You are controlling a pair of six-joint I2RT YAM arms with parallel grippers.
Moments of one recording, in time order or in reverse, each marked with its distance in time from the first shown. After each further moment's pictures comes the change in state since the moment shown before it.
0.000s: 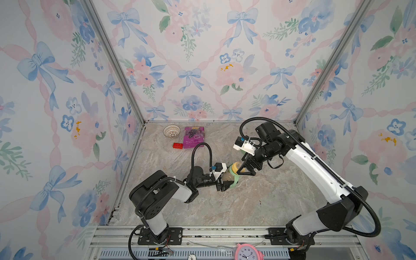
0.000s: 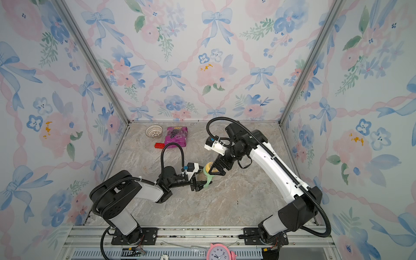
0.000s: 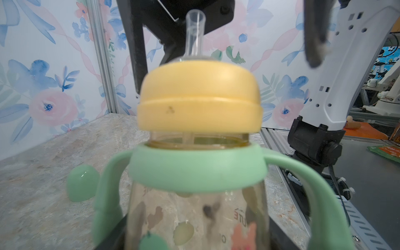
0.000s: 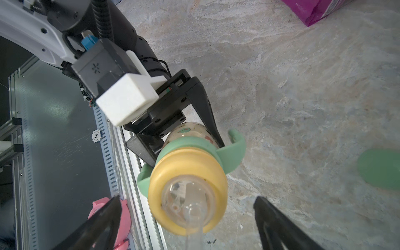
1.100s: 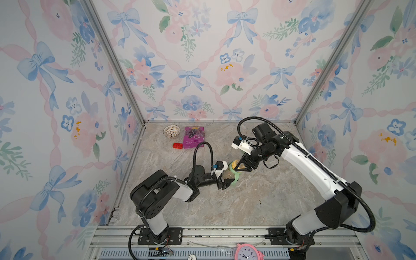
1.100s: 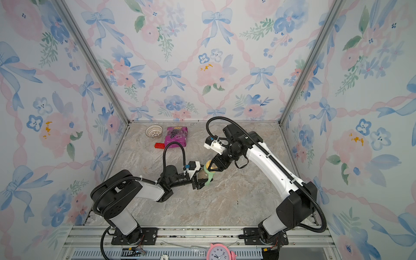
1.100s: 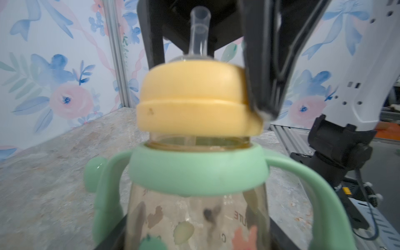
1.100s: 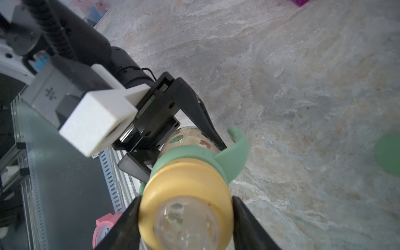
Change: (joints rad) left arm -0.022 0.008 0.022 -0.053 -0.177 0.077; right arm 0.004 0.043 -0.038 0.113 0.036 0.277
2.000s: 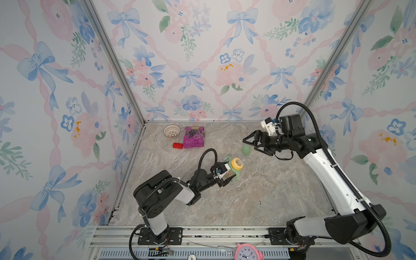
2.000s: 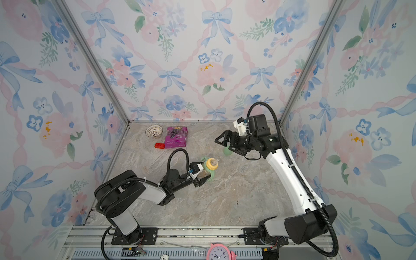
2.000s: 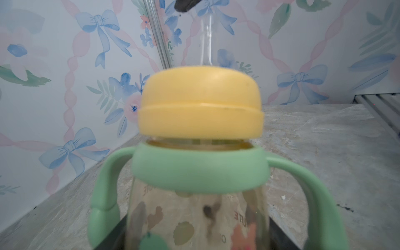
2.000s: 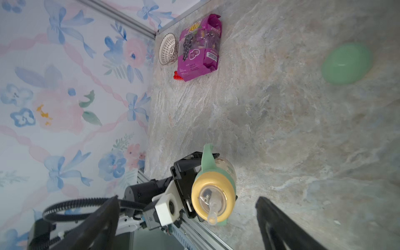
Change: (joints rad) left arm -0.024 0.008 -0.024 0.044 -0.171 0.163; right arm -0.197 -0.161 0.035 0.159 -0.045 0.624
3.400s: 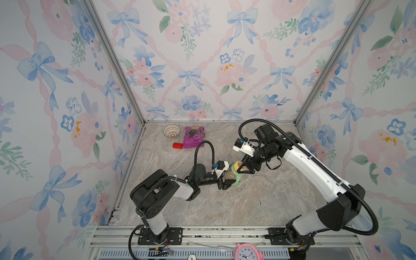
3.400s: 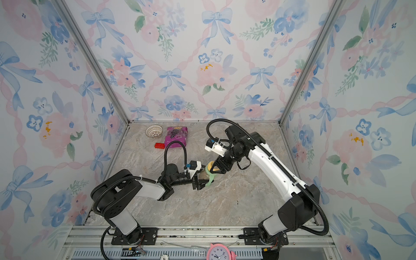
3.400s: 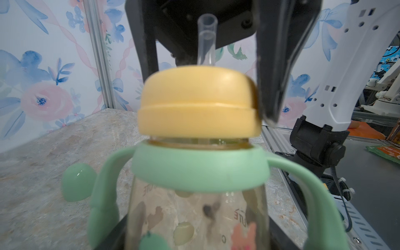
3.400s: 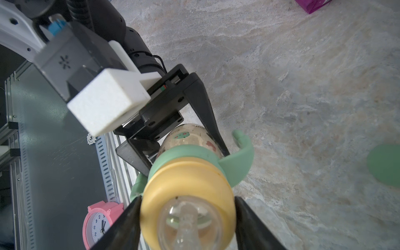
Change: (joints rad) left arm 0.045 -0.005 0.052 -0.071 0.356 -0.238; right arm 0.188 0.126 -0.055 -0.213 0.012 -0.863
